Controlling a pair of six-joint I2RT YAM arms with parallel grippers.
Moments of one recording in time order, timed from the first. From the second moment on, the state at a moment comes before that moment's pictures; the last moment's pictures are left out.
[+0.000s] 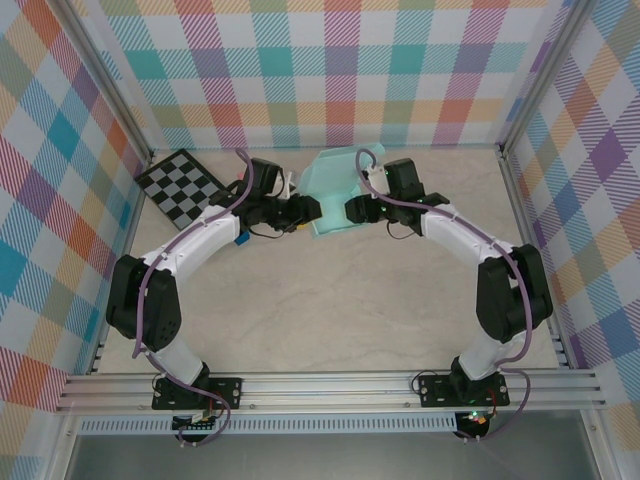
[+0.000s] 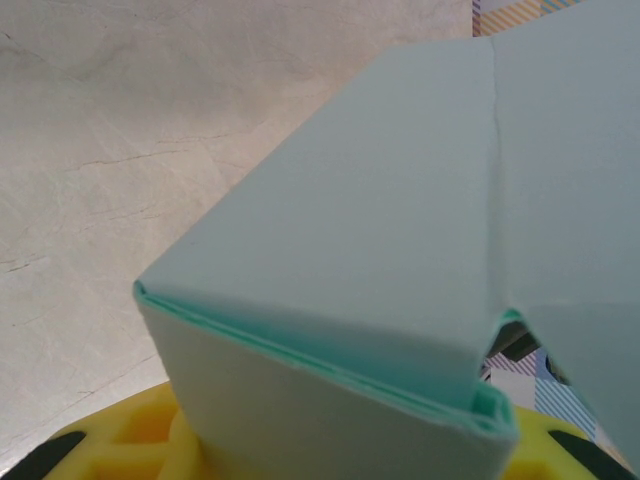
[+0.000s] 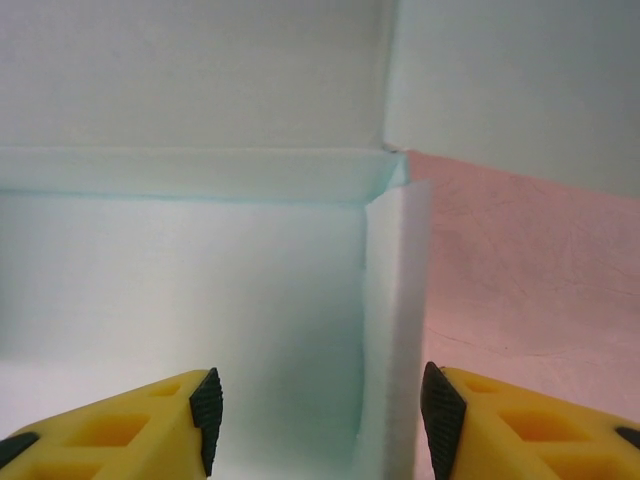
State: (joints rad) left arm -0.44 1.66 1.33 -0.46 0.55 -0.73; right arm 0.41 1.68 1.25 -0.31 -0.32 0.15
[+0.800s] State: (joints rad) left arm -0.44 1.65 1.33 -0.45 0.56 -0.73; right arm 0.46 1.77 1.37 -0.38 -0.08 0.05
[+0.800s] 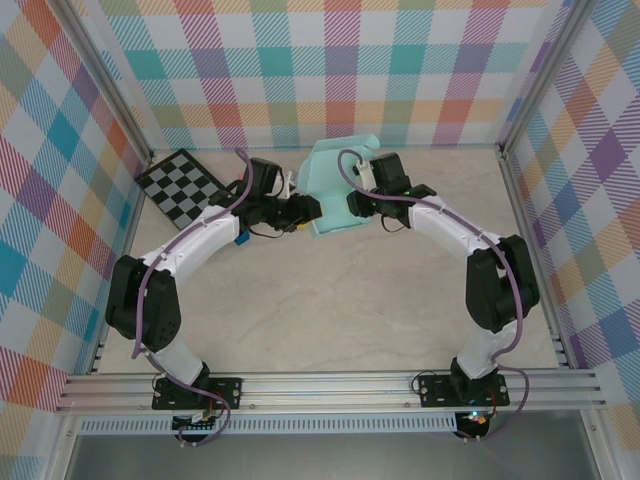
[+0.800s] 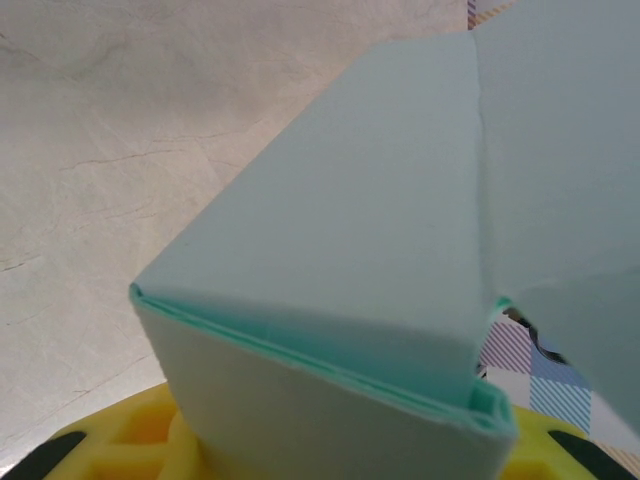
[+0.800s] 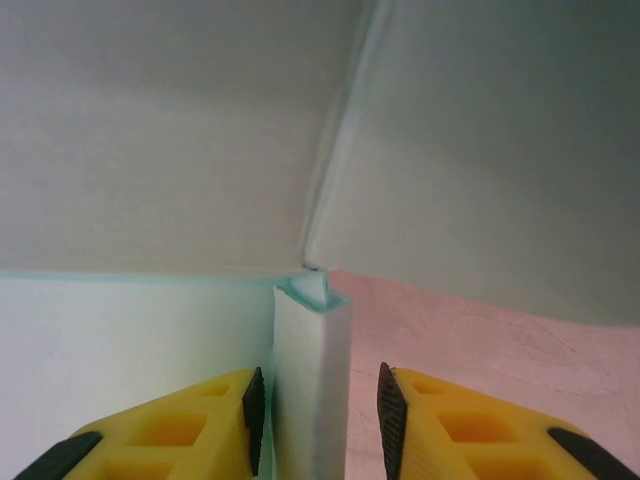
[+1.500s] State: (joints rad) left arm -0.44 1.65 1.33 -0.47 0.51 -0.74; right arm 0.55 1.83 1.40 -0.36 0.14 -0.01
